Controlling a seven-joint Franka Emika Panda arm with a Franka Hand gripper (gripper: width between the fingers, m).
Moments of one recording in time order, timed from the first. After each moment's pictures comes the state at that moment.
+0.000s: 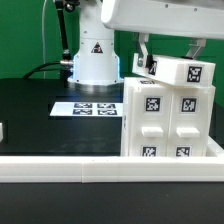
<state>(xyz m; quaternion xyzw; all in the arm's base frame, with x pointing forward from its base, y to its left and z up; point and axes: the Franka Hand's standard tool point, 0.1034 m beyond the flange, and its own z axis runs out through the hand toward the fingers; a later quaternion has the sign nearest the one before) 0.613 0.067 0.153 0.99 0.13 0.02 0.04</state>
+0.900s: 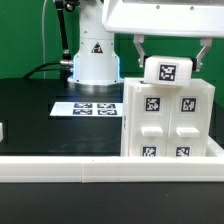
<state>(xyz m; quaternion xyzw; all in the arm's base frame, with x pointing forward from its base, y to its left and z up) 0.607 0.074 0.151 0.97 -0.22 0.05 0.00</state>
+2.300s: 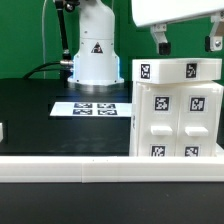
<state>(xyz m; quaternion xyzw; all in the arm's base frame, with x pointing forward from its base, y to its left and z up) 0.610 0.094 0.174 0.86 -0.50 0.05 -0.07</state>
